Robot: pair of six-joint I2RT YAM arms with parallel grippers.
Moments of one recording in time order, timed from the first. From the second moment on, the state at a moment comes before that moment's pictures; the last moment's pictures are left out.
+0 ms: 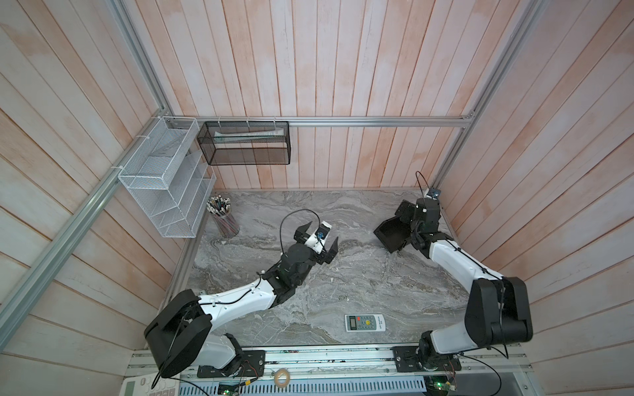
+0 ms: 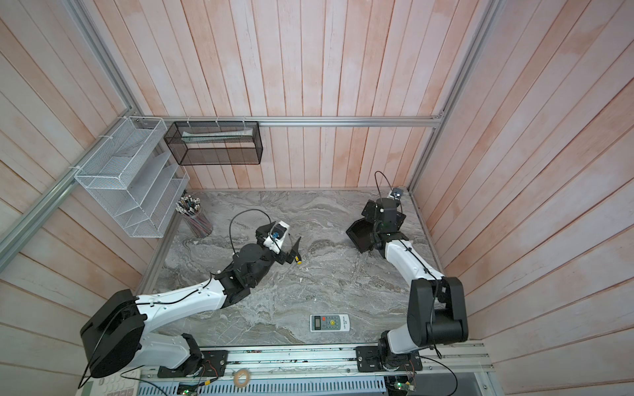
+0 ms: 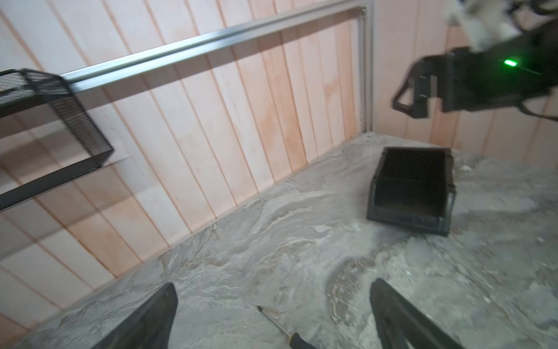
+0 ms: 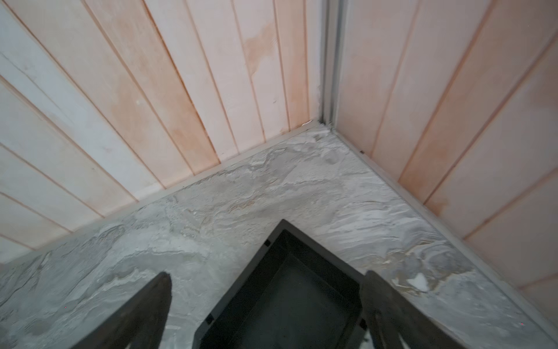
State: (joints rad) left arm -0.89 1.42 0.74 0.56 -0.36 0.27; right arm 0.10 1.55 1.02 0.09 0.31 0.38
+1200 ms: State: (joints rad) left arm -0.91 1.44 0.65 0.56 -0.22 0.41; right arm 0.09 1.77 1.31 -0.22 0.10 0.50
